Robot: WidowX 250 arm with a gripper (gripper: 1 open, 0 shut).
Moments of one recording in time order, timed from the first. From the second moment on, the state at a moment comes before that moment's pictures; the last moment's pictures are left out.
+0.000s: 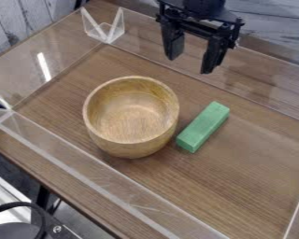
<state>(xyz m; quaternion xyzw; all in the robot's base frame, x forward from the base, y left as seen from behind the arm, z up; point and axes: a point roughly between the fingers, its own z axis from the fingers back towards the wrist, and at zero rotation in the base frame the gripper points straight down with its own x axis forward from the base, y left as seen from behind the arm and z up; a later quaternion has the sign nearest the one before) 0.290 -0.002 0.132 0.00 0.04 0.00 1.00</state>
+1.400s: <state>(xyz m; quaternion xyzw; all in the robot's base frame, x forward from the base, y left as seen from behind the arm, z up) 0.281 -0.035 0.056 -0.06 0.11 -0.05 0.99</state>
